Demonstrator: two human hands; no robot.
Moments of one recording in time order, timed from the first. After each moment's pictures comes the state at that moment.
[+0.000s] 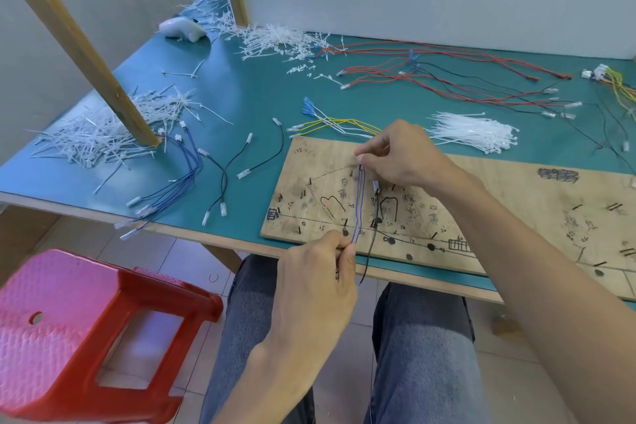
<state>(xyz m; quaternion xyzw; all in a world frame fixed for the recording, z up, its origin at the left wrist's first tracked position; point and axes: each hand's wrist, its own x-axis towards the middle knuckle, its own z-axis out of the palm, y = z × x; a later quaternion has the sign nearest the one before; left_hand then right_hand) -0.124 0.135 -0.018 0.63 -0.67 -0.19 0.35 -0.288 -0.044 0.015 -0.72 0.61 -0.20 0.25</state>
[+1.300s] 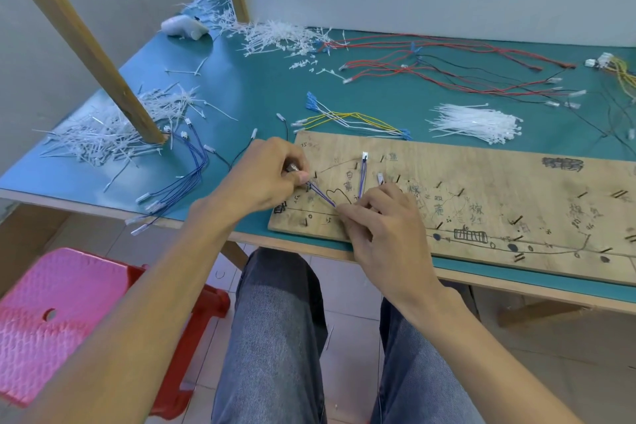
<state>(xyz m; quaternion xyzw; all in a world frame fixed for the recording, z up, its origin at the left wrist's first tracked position) -0.036 0.001 0.023 0.60 -0.76 -0.22 0.15 -0.247 0.087 -0.041 -0.77 0.52 -0.38 0.01</state>
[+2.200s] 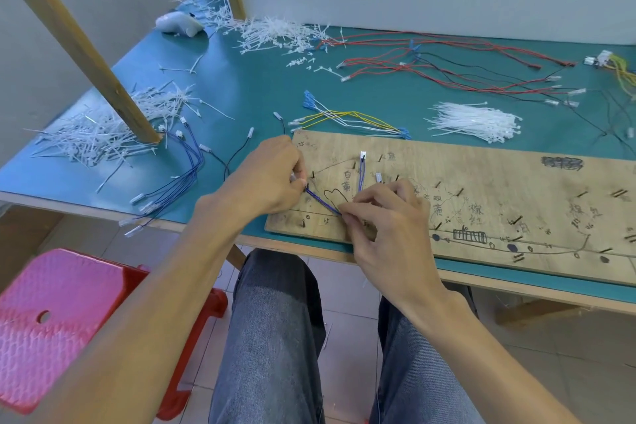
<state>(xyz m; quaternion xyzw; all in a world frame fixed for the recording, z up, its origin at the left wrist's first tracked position) -0.048 -0.002 0.019 0.60 -0.78 -0.14 0.07 -0.248 0.091 -0.036 -0.73 0.58 -0.35 0.07</state>
